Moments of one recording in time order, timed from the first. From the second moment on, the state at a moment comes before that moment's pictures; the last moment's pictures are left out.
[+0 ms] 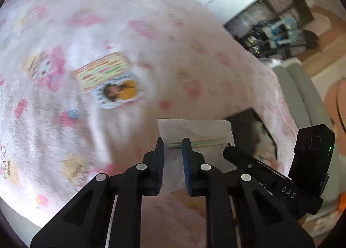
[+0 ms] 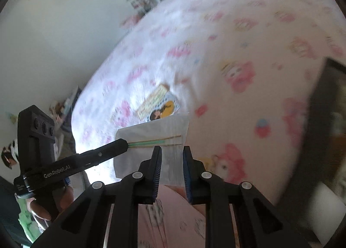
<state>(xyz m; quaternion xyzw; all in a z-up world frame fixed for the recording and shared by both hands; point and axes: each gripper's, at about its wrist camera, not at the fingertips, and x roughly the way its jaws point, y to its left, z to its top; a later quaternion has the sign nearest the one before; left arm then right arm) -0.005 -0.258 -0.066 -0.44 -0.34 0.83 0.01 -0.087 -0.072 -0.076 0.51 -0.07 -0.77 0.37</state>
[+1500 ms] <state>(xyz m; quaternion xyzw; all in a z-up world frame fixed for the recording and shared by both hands) -0.212 0.101 -0.048 -0.54 -0.17 0.79 0.22 -0.161 0.280 -0.056 0.45 -0.19 -0.86 0.11</state>
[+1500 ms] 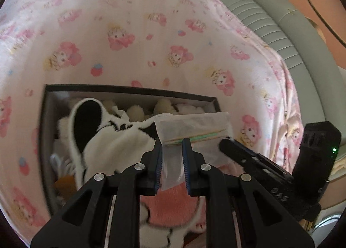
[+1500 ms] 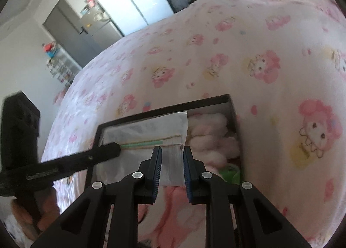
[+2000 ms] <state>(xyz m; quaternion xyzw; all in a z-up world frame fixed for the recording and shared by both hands) -0.214 0.112 -0.039 -0.53 -0.13 0.82 0.19 -0.155 0.292 -0.054 0.43 -0.19 -0.87 0.14</state>
